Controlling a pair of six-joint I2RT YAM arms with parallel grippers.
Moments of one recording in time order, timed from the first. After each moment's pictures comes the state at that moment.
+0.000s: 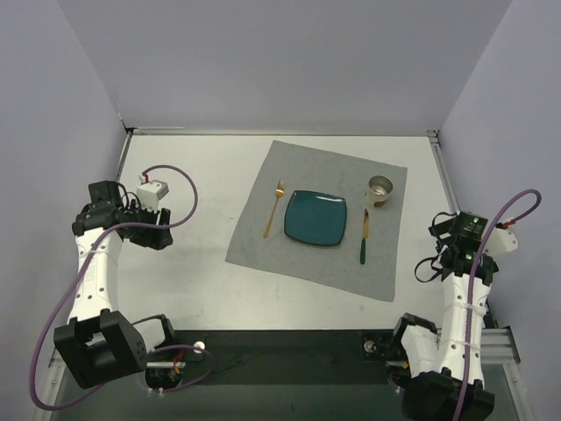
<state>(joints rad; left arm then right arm) 0.28 1.16 1.00 -0.94 0.45 0.52 -0.37 0.78 0.74 -0.77 0.37 0.79</state>
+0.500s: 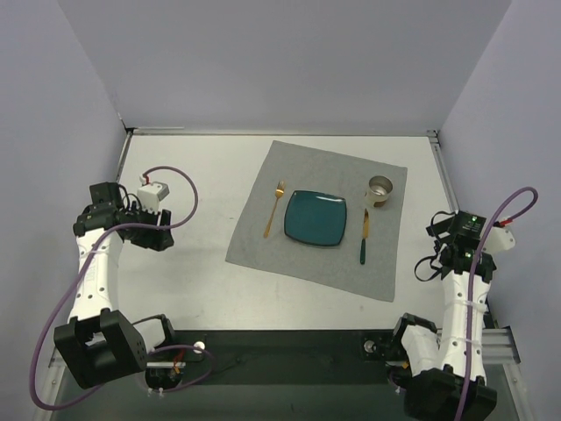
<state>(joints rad) 0.28 1.16 0.99 -0.93 0.46 0.50 -0.36 0.81 0.74 -0.77 0.35 0.78</state>
